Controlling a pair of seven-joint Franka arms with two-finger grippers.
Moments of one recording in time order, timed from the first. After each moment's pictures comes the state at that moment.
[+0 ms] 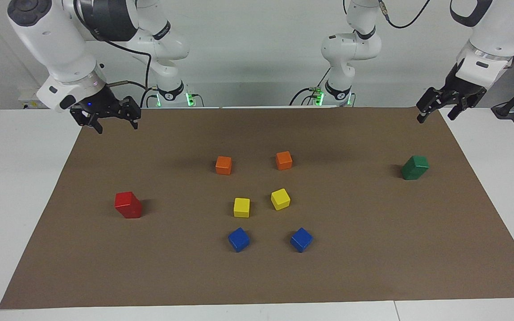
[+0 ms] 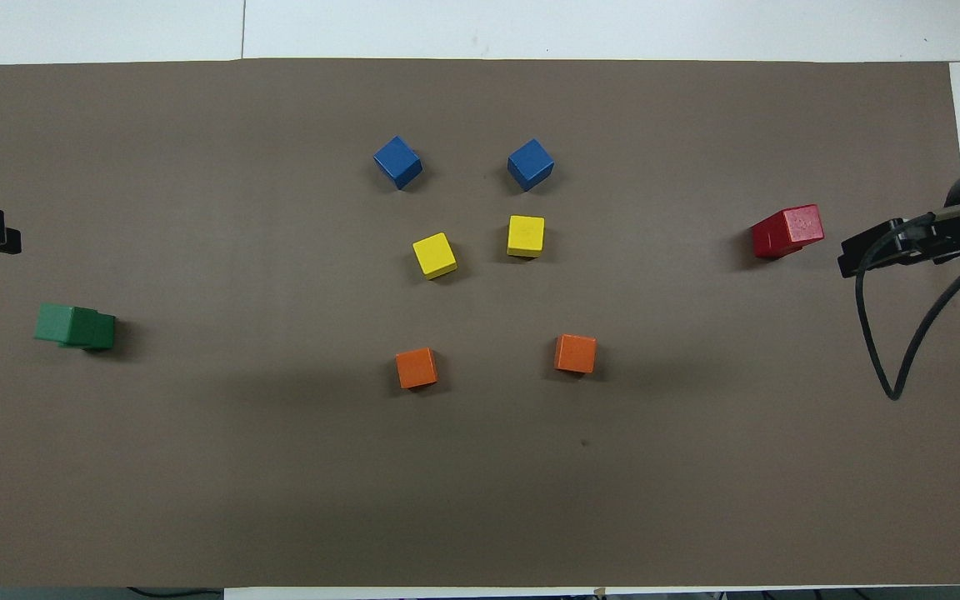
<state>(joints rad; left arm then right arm) -0.03 -0.01 0.05 -1.54 -0.02 1.58 -0.02 -0.03 0.04 0.04 -1.56 0.01 1.49 -0.11</state>
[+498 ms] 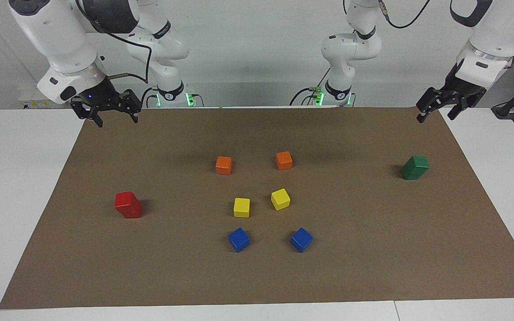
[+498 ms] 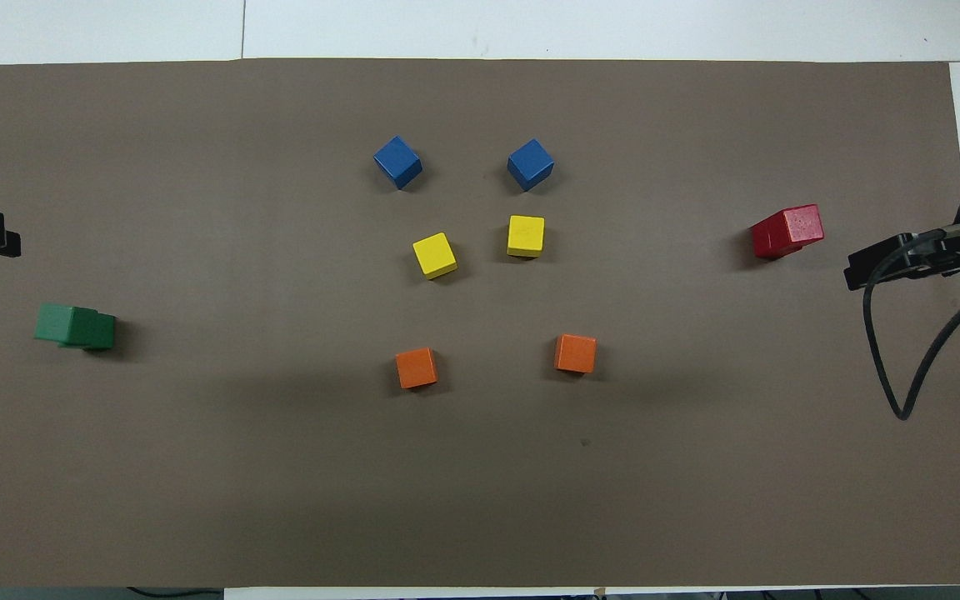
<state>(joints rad) -0.02 -0.01 0.05 -1.54 -0.01 1.56 -0.02 -0.03 0.01 0.04 -1.59 0.01 1.50 -0.11</state>
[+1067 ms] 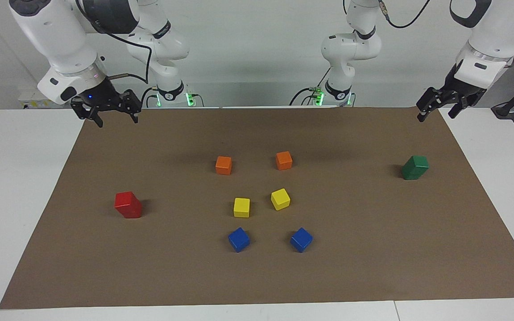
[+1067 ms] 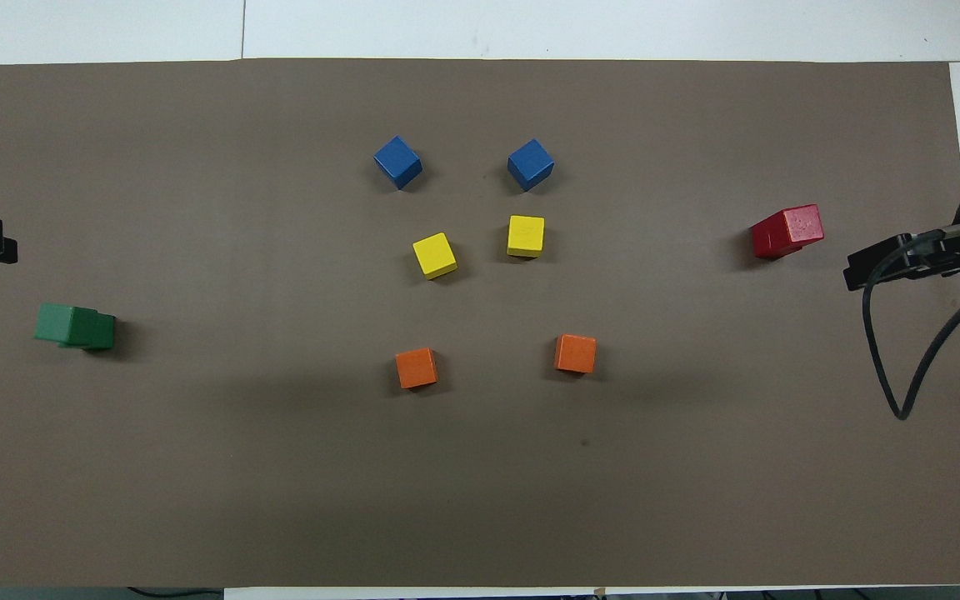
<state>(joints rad) -0.02 -0.01 0.05 -1.54 0.00 1.55 -0.02 -0.03 0.01 0.04 -1.59 0.01 1.50 -0.11</state>
